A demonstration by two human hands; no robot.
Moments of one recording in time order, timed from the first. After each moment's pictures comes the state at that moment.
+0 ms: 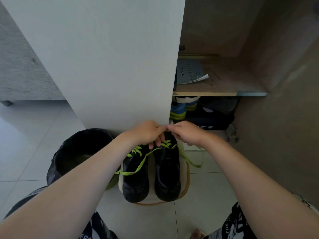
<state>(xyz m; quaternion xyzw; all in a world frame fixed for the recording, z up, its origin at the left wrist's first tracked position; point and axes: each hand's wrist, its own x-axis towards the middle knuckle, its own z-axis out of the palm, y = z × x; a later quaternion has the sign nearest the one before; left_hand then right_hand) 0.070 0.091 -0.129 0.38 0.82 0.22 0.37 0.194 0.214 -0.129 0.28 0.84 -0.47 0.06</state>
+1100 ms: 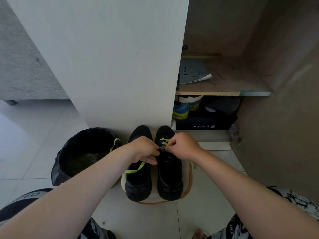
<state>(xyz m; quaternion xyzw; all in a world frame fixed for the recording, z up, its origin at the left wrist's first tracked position) 0.076 0.059 -0.171 0.14 0.76 0.34 0.53 0.193 0.187 -0.183 0.30 0.90 -0.30 0.04</state>
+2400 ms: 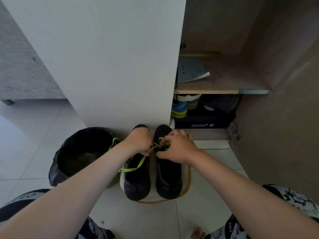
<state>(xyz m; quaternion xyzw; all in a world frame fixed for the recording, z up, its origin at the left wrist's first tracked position) 0.076 0.061 -0.151 0.23 0.85 0.31 0.35 0.199 0.172 -0.172 0.26 0.94 -0.20 0.07</state>
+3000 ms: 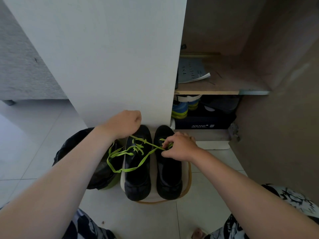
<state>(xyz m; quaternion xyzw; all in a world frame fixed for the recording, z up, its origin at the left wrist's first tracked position) 0.010 0.047 -0.119 0.47 0.86 0.11 0.18 0.196 0.181 -0.179 0.29 0.92 -0.25 0.10</state>
